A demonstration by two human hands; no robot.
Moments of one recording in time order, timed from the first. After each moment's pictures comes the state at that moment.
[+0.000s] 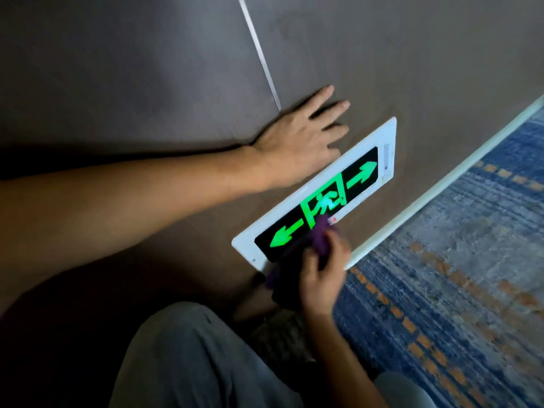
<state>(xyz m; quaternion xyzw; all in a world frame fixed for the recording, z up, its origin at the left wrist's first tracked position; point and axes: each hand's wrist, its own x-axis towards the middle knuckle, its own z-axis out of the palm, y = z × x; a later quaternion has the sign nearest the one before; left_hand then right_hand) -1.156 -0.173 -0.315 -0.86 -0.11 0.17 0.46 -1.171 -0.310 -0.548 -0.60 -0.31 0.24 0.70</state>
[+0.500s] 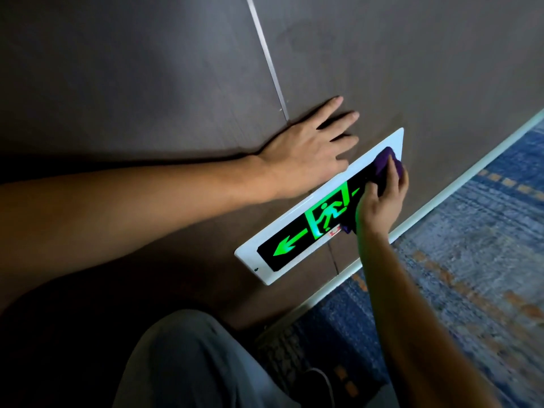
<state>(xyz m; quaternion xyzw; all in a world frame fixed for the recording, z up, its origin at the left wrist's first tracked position) -1.157 -0.171 -0.313 -0.87 -0.10 0.15 0.45 -1.042 -0.198 -0.509 -0.66 -0.23 0.21 0.69</state>
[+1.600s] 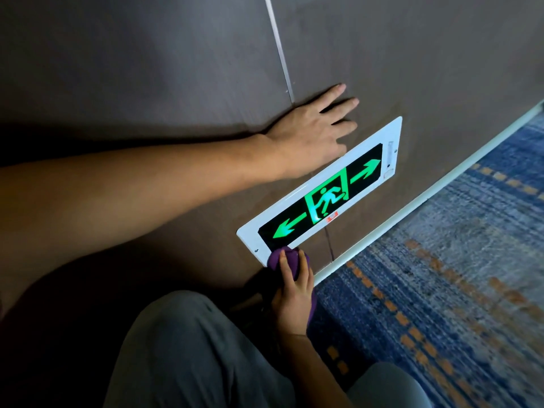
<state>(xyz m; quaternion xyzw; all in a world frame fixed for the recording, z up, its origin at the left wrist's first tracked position) -1.156 -0.180 -0.305 -0.86 -0.12 0.21 0.45 -1.234 -0.338 -0.595 -0.70 -0.49 0.23 0.47</state>
